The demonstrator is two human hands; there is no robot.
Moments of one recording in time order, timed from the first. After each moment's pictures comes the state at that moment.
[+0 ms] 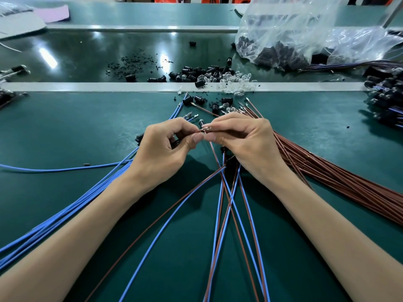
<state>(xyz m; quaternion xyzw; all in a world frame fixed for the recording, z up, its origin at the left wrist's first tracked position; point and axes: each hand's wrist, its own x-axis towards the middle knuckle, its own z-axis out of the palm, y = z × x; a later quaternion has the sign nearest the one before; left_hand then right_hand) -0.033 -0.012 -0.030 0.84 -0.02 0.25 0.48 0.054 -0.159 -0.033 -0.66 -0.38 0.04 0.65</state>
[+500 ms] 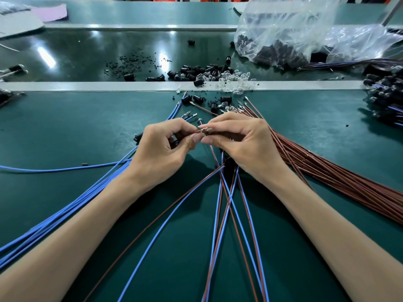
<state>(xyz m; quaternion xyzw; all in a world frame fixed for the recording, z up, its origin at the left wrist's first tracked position) -0.033 -0.013 -0.029 0.84 -0.01 0.24 0.48 0.057 -0.161 -0.035 -0.69 -0.44 -0.02 0.58</state>
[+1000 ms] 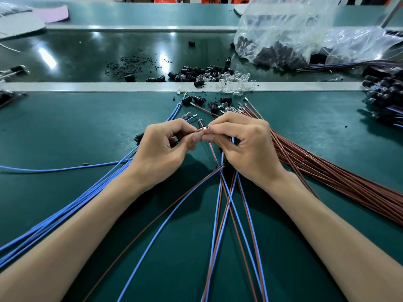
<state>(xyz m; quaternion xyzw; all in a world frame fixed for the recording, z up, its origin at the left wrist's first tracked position) -0.034 -0.015 -0.028 0.84 0.00 0.23 0.50 0.056 -0.161 -0.036 -0.70 -0.50 -0.17 0.48</state>
